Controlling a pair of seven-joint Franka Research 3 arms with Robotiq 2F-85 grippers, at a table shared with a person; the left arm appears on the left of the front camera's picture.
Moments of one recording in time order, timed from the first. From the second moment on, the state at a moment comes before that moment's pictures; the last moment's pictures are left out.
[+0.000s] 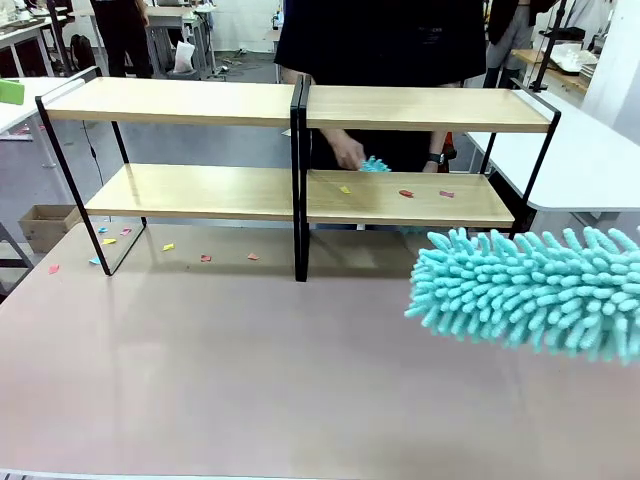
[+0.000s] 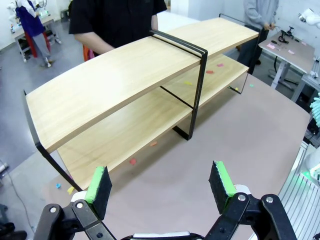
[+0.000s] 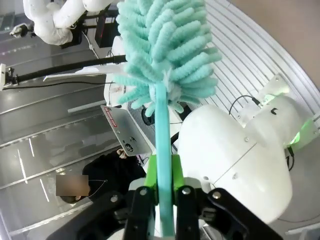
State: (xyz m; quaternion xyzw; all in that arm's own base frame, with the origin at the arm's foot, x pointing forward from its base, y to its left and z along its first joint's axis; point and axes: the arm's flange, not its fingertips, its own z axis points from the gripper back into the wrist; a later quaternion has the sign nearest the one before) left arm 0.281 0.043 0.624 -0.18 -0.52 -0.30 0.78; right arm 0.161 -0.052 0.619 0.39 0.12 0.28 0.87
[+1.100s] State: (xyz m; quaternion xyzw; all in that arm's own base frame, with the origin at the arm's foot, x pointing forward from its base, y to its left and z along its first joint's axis) left arm 0.281 0.043 0.624 -0.18 -0.52 -0.30 0.78; right arm 0.279 0.098 0.580 0.34 -0.07 0.23 0.91
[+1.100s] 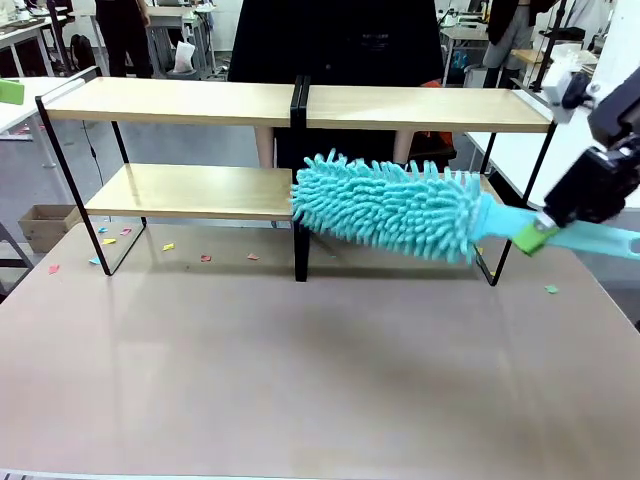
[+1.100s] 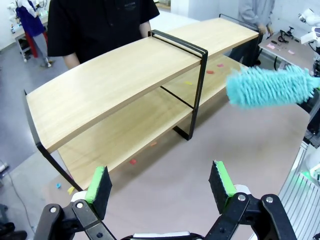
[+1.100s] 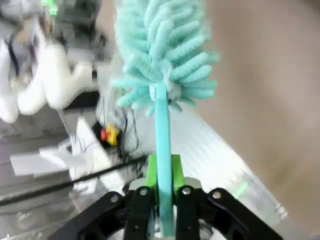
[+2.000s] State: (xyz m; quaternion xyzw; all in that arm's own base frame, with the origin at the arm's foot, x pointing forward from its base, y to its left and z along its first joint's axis) left arm 0.281 0.043 0.624 -0.18 -0.52 -0.30 0.78; right arm 0.344 0.116 0.509 0.32 -0.11 0.15 0.93
